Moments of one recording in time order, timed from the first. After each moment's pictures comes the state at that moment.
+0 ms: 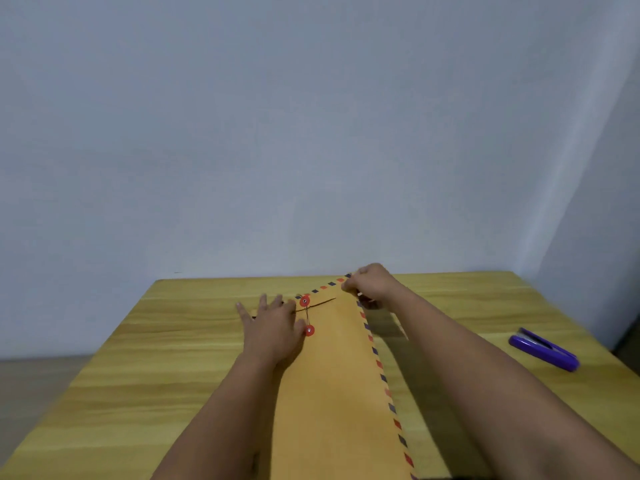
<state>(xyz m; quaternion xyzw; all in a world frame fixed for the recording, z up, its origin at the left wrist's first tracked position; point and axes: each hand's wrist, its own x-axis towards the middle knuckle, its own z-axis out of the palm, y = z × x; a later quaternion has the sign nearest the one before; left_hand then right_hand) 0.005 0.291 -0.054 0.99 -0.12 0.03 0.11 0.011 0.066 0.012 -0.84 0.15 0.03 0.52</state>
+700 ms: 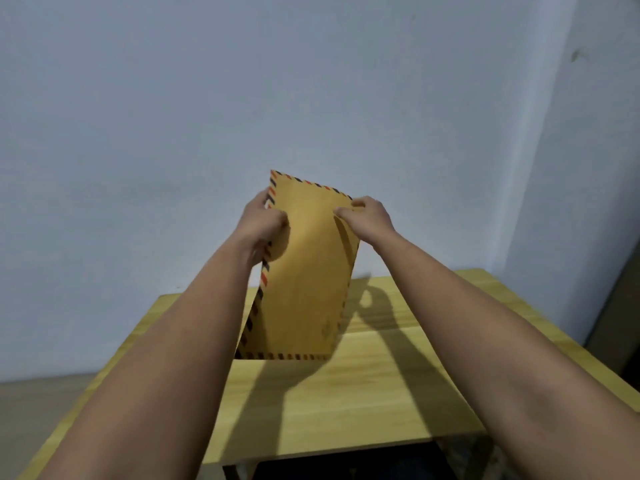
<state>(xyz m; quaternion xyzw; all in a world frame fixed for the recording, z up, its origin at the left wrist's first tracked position) -0.032 0.275 0.178 0.77 -0.11 0.02 0.63 -0.040 0.070 0.156 -0.83 0.12 -0.19 0.51</state>
